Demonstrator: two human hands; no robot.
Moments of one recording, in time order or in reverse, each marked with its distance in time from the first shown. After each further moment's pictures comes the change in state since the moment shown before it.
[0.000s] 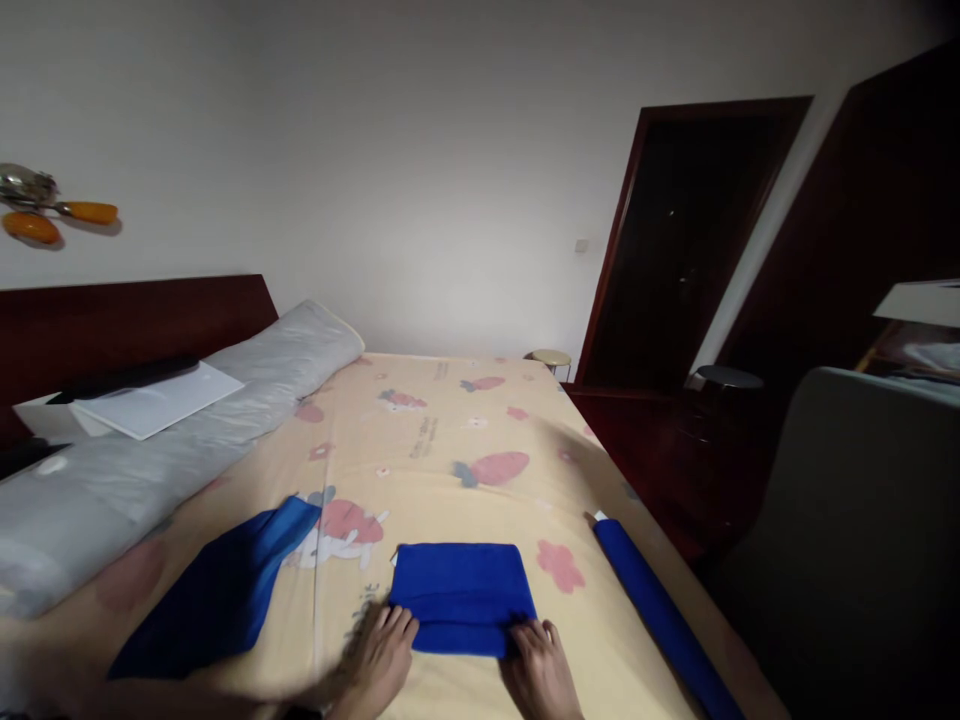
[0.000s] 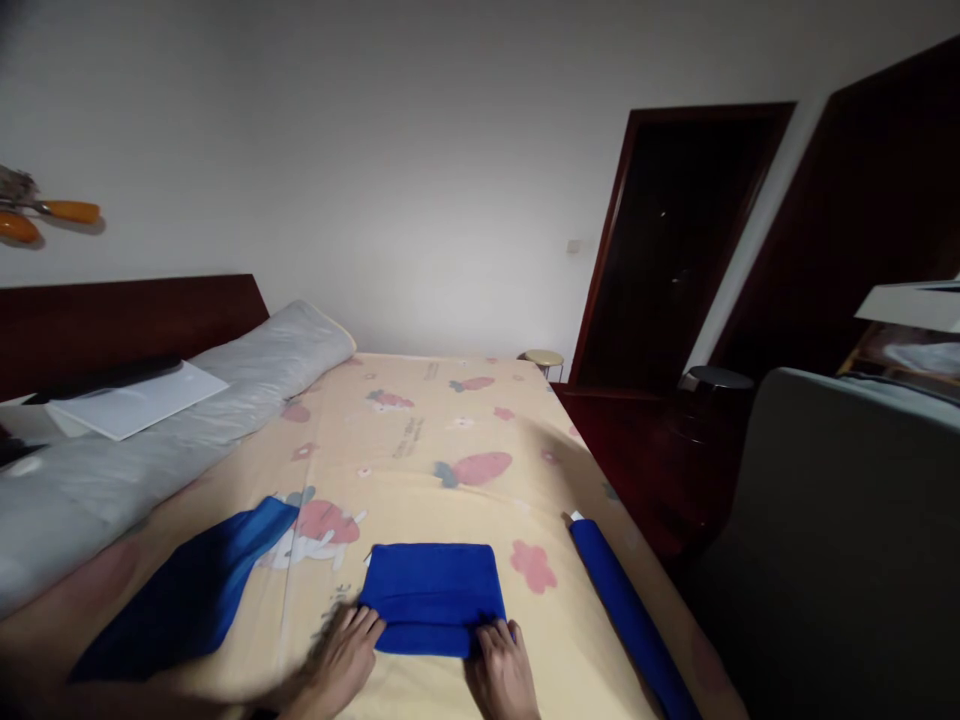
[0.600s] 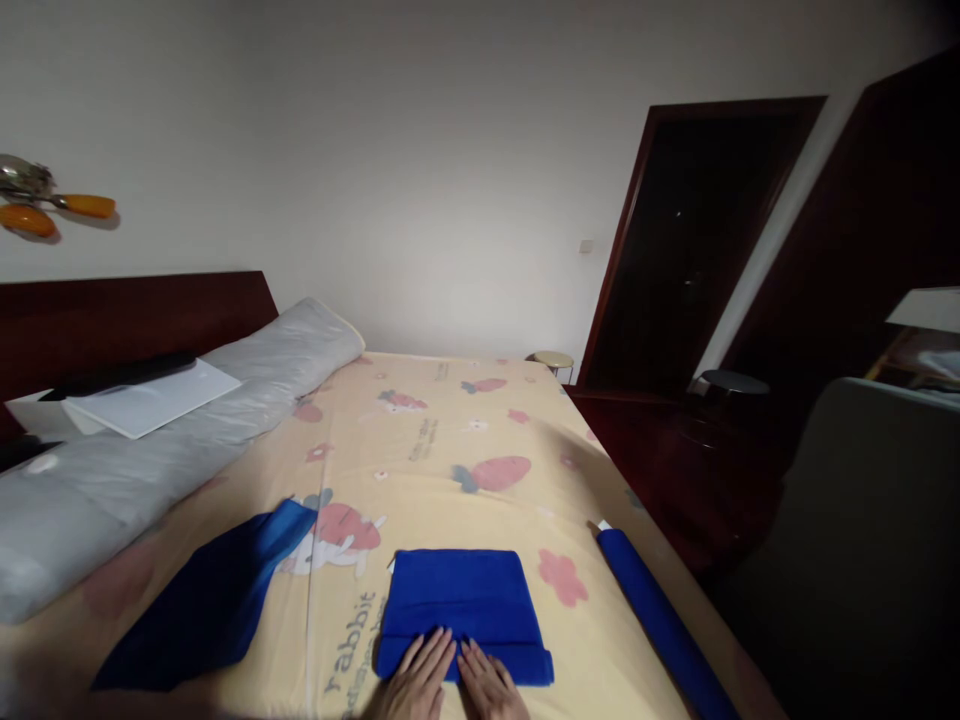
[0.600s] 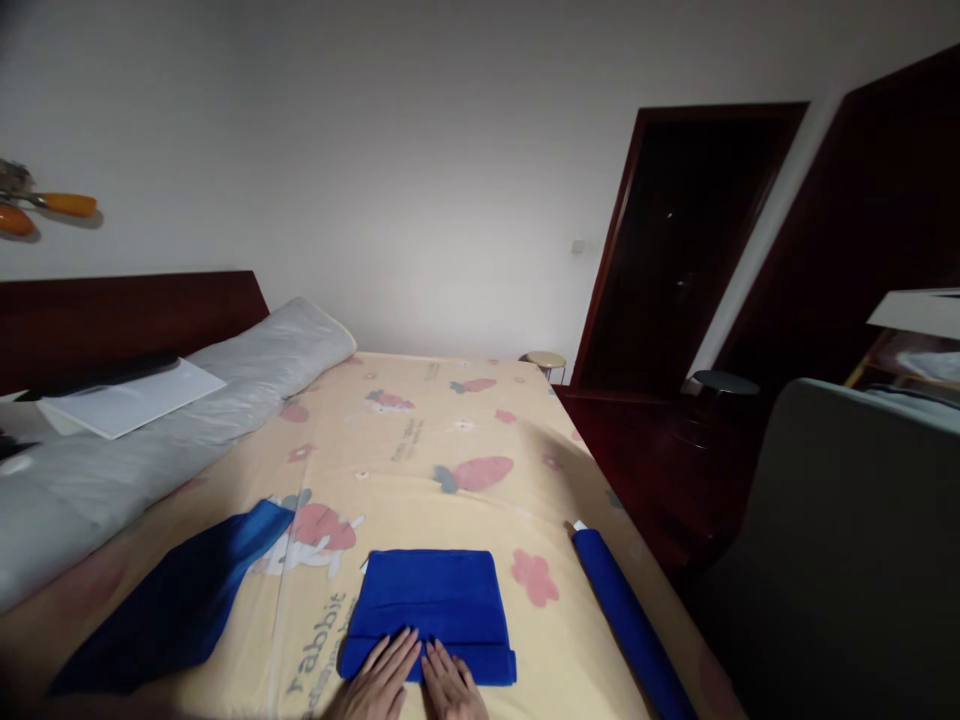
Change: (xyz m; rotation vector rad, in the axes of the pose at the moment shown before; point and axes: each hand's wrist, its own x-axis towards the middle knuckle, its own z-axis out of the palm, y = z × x) left_hand 0.004 0.038 0.016 0.083 0.400 0.434; right_hand -0.005 -0.026 0.054 -0.004 0.081 -0.470
